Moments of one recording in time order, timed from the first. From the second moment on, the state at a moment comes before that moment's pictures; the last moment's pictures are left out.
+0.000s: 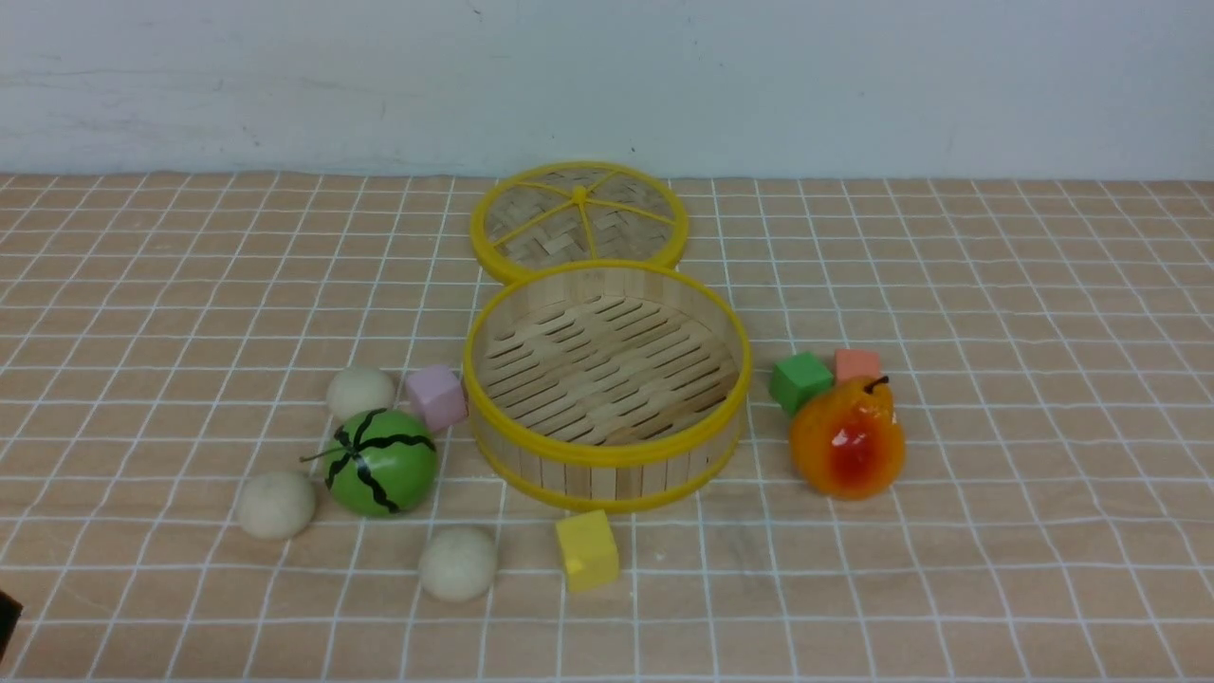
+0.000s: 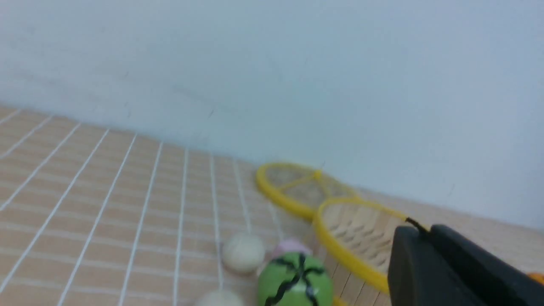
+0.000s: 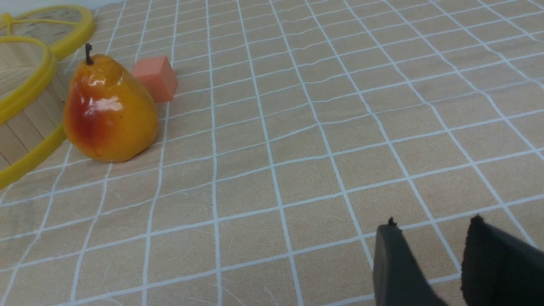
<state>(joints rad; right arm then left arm) 0.00 -0.01 0.02 -0.22 0.40 0.42 -0.18 -0.01 0.02 0.17 -0.11 -0.49</state>
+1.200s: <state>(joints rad) 0.00 -0.01 0.02 -0.22 0.40 0.42 -0.18 1.11 -0.82 0.07 0.62 -0.44</state>
